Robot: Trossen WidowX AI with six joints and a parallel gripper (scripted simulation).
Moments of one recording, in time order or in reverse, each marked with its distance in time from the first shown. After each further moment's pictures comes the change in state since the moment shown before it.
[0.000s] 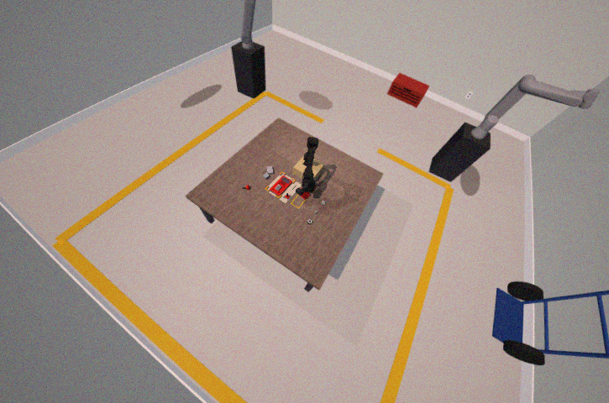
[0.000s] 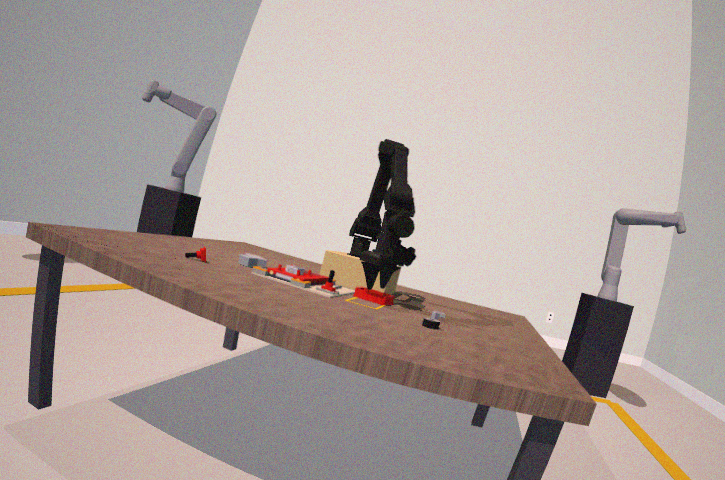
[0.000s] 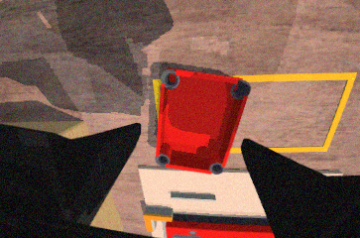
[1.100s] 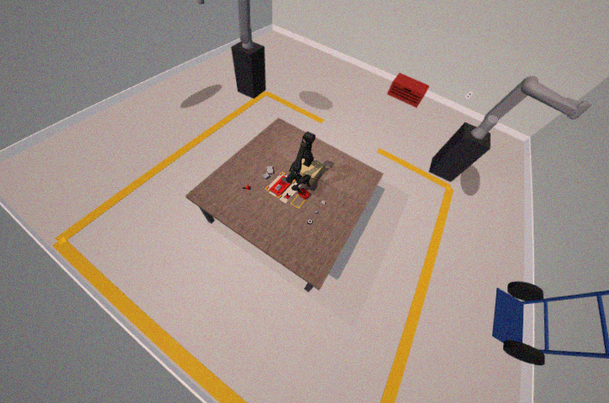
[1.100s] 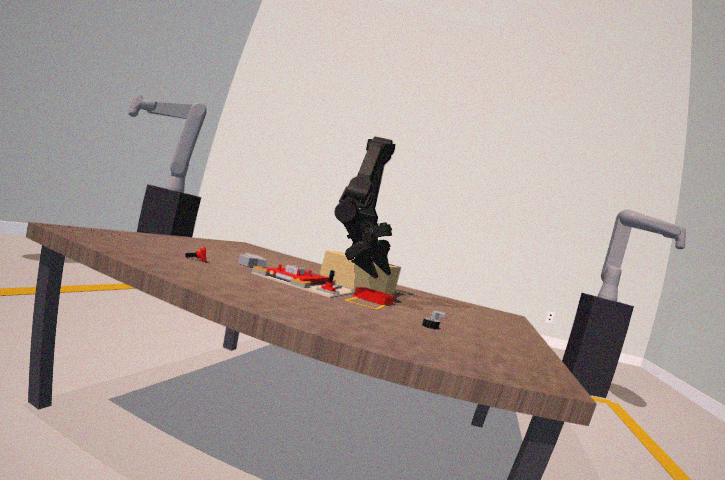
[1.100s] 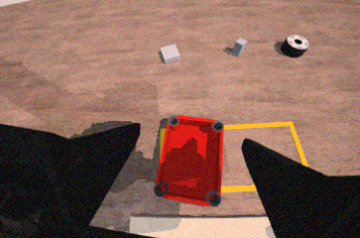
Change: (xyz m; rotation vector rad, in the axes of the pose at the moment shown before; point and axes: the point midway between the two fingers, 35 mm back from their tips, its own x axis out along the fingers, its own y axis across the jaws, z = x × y) arm -0.028 -0.003 -0.014 0.013 -0.762 0.086
